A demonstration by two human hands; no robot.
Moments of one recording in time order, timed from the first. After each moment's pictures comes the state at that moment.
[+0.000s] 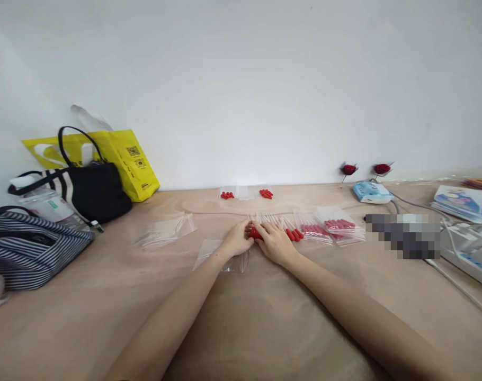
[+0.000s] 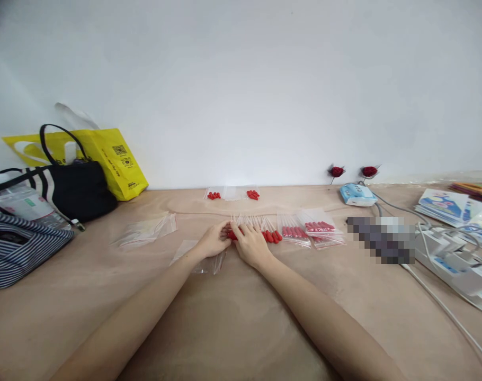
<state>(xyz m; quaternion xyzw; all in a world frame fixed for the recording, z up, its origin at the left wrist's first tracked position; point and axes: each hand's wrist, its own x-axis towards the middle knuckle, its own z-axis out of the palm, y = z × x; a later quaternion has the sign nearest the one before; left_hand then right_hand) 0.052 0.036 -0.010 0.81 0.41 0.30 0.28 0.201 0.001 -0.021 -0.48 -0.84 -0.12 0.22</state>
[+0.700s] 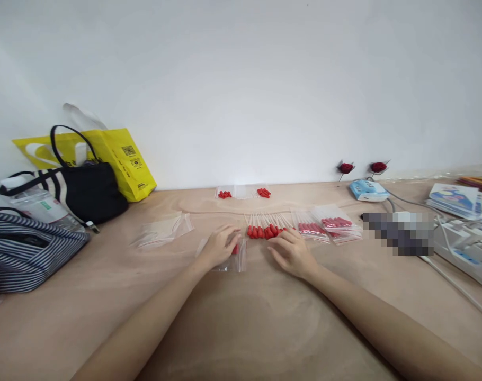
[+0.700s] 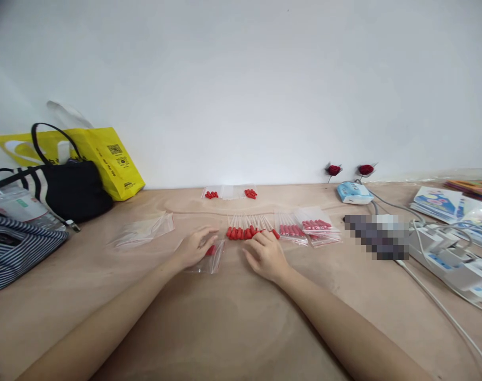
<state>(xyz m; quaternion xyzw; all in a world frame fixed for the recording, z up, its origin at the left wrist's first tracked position) 0.013 0.009 0.008 0.85 0.45 0.26 0.12 0.239 -0.036 -0.021 -0.44 -0.82 -0.05 0.38</state>
